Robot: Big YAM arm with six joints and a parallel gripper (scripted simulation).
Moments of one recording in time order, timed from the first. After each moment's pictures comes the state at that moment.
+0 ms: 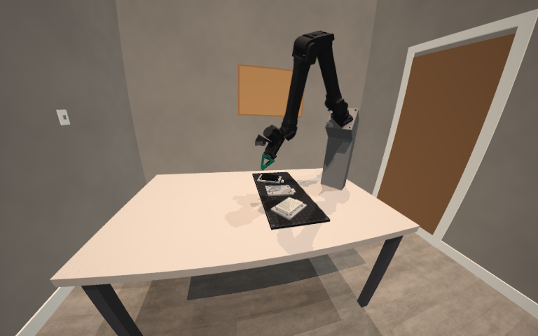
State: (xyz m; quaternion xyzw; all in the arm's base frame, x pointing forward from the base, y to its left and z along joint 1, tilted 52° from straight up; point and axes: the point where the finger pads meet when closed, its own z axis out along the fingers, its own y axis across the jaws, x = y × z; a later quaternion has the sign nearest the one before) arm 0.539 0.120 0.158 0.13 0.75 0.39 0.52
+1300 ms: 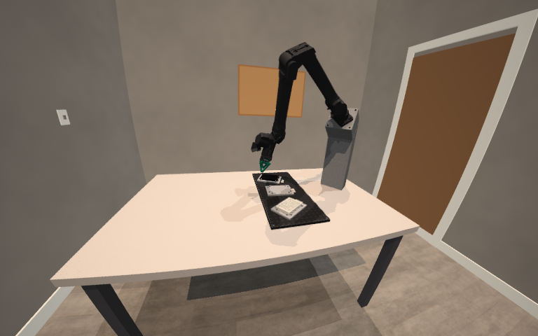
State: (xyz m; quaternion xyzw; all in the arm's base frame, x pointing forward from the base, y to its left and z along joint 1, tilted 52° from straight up) arm 0.577 0.056 0.056 0.14 0.83 0.34 0.42
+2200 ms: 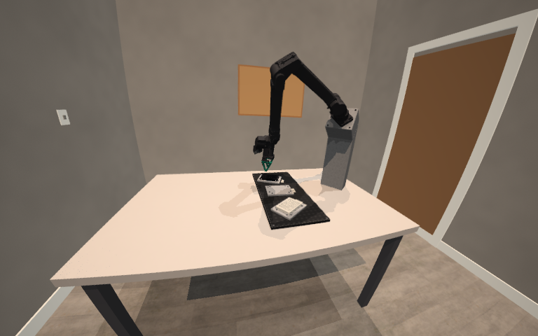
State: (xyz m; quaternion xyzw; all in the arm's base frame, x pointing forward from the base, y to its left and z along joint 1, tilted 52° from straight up) arm 0.573 0.006 -0.029 0.16 0.87 0.34 0.32
